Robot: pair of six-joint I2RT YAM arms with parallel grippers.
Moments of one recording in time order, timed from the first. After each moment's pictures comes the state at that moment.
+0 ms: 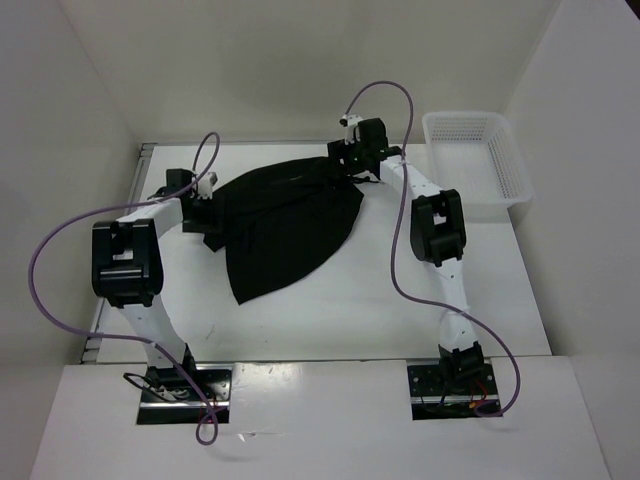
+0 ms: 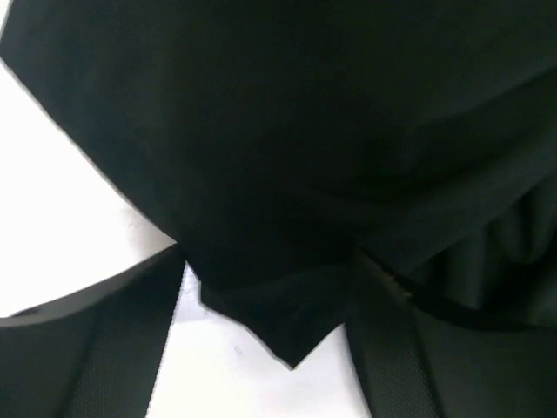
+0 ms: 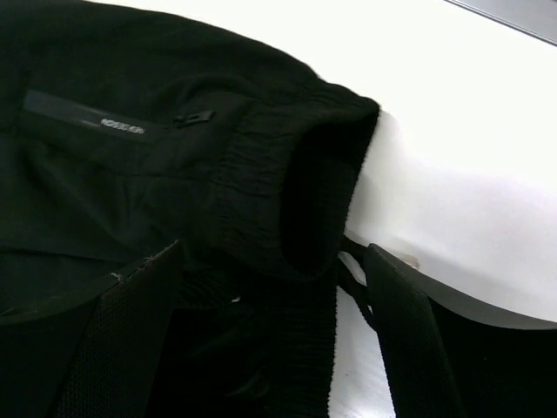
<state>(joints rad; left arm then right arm) 0.10 1.87 1.19 -0.35 0.24 0.07 0.30 2.44 2.11 -0.31 -0.27 0.01</state>
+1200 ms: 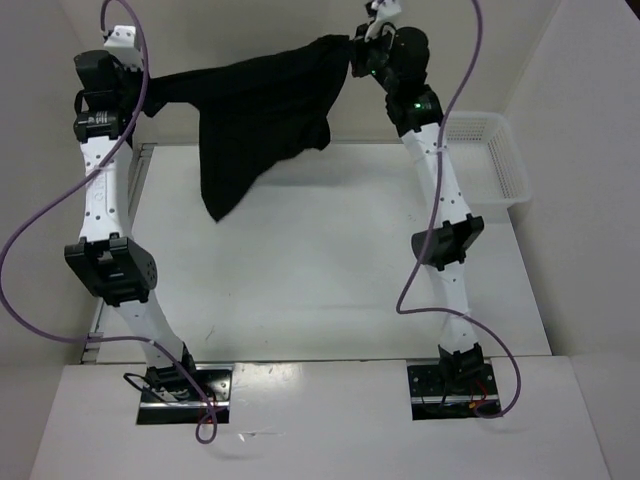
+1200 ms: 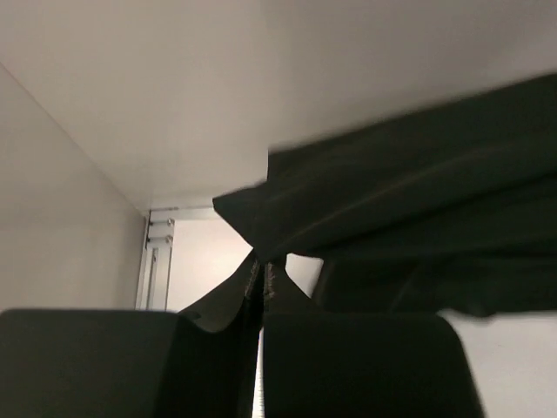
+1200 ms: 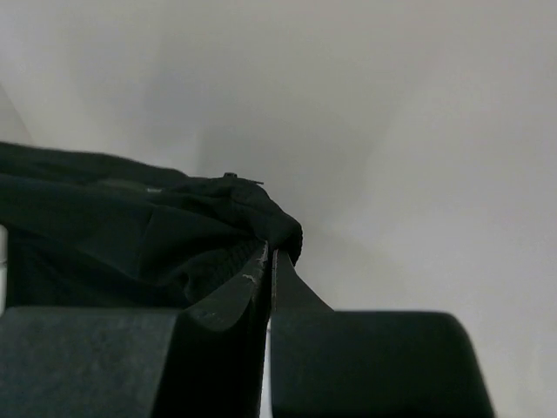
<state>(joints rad) 0.21 1.93 2.15 -0.46 0.19 0.07 0.33 2.42 2.90 -0.38 -0.18 -0.03</state>
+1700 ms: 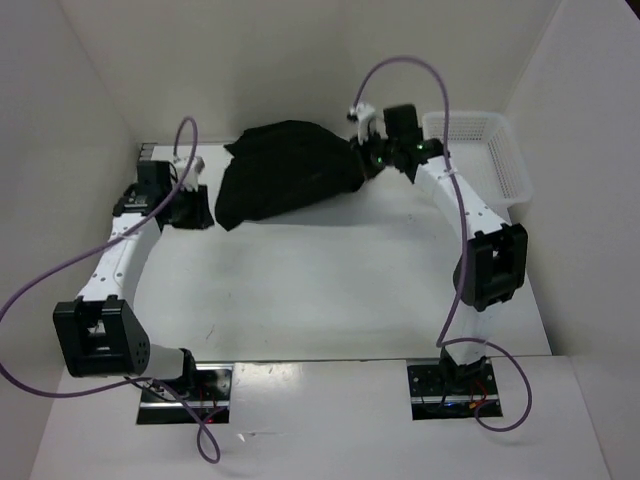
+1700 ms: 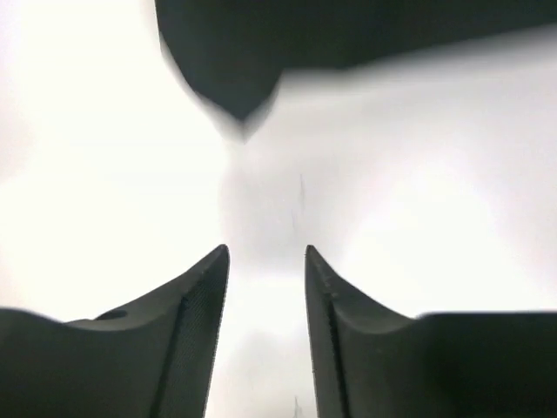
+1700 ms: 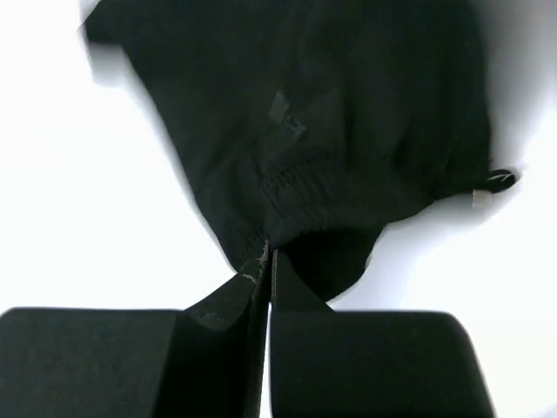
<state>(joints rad) 0.09 1.39 1.24 -0.63 0.28 0.07 0.32 1.84 1.83 -0.55 -0.44 -0.23</state>
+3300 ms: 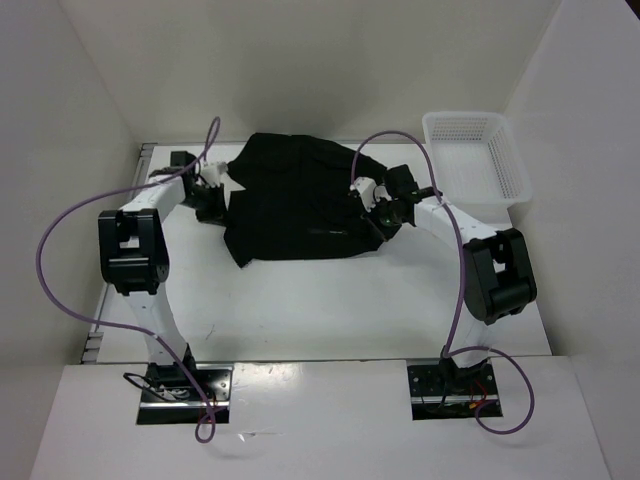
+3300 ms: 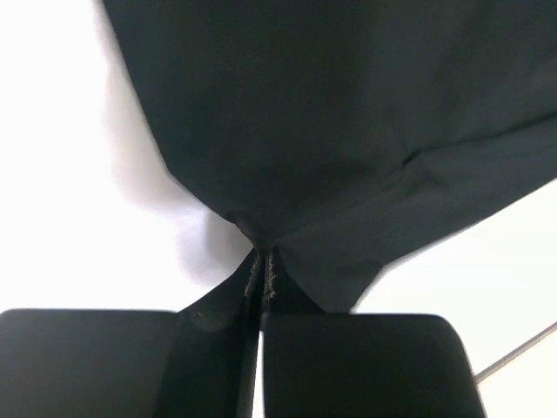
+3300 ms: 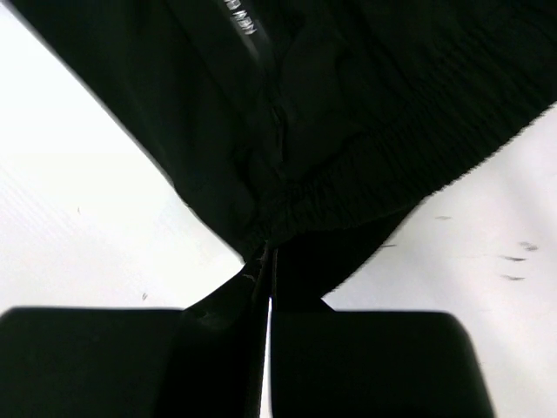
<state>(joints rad) 0.07 1.99 1.43 -0.68 0.49 0.07 0.32 1.72 1.19 -0.53 -0.28 -0.50</state>
